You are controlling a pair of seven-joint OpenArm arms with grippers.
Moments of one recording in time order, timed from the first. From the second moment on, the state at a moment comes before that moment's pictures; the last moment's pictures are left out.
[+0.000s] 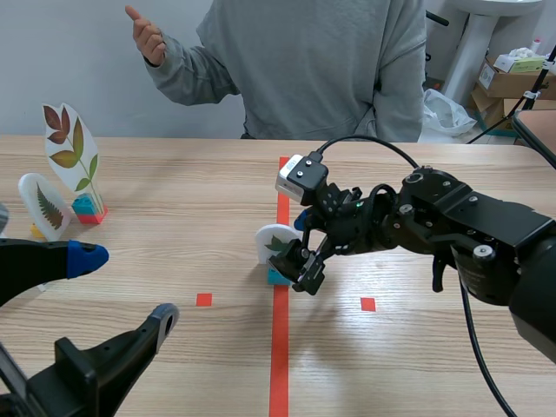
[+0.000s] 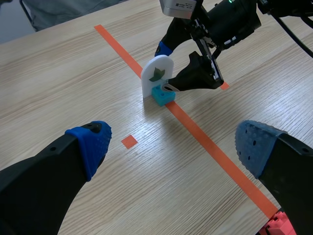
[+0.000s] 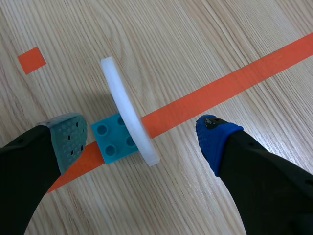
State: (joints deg) left arm 50.2 -30.5 -1.4 123.5 -14.0 -19.5 -2.2; right arm 23.8 14.0 -34.6 52.8 4.1 37.7 -4.8
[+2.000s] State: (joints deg) left arm 50.2 -30.5 -1.4 123.5 -14.0 -19.5 -2.2; right arm 10.5 25.1 9.2 61.4 17.1 36.8 -12.7
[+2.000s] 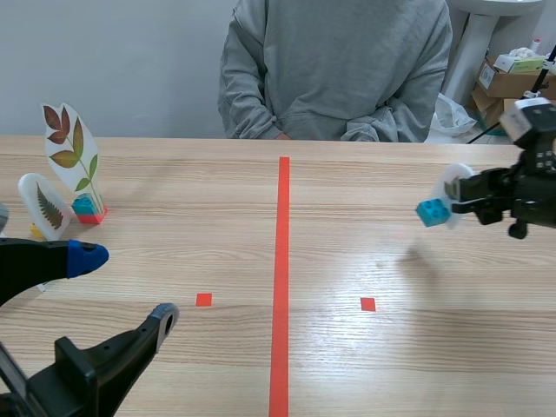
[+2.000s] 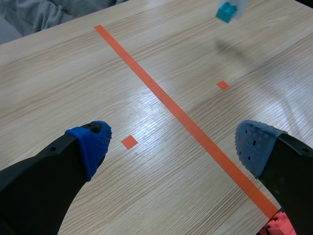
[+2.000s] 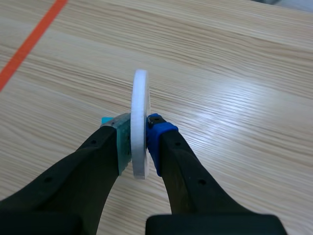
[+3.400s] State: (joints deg) left arm 50.2 -30.5 -1.4 123.5 -14.0 -19.5 -2.2; right arm -6.0 27.6 23.4 61.6 17.5 27.7 -13.7
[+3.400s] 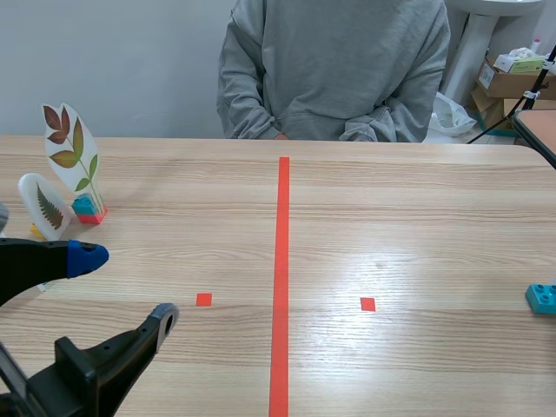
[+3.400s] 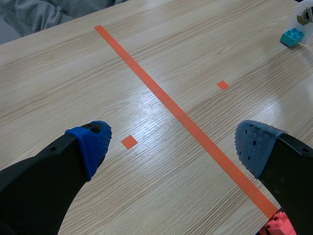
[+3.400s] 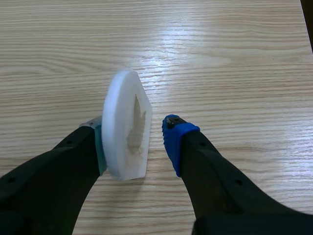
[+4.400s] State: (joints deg) left arm 50.2 -30.5 -1.4 123.5 -14.0 -19.5 -2.2; right arm -17.4 29.8 30.3 81.2 26.9 42.6 -16.7
